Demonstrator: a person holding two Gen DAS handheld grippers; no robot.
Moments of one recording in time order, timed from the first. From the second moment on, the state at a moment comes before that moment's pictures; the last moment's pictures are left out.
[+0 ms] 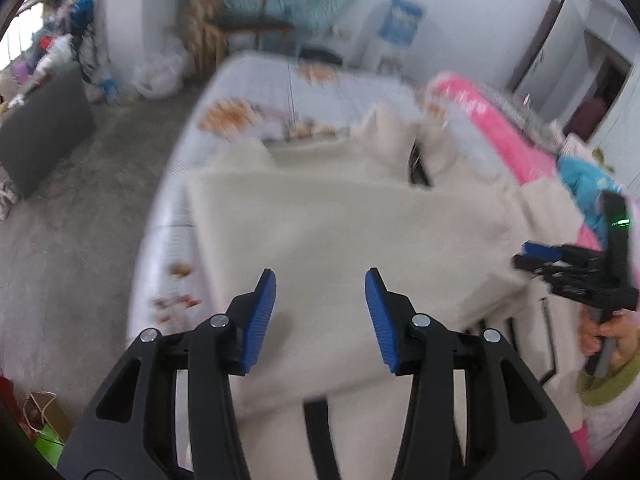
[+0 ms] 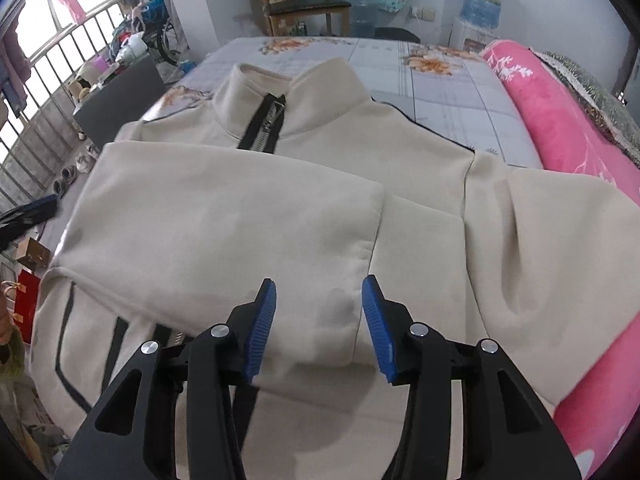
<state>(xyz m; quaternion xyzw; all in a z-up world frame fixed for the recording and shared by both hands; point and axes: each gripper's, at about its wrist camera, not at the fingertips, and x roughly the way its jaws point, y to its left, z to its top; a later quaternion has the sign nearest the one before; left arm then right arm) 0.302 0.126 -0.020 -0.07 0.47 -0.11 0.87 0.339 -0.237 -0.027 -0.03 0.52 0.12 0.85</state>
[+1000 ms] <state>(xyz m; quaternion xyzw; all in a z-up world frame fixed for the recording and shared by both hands) 0.317 0.042 -0.017 0.00 0.48 -0.15 0.86 0.345 -0.249 -0.041 -0.03 0.53 0.12 0.84</state>
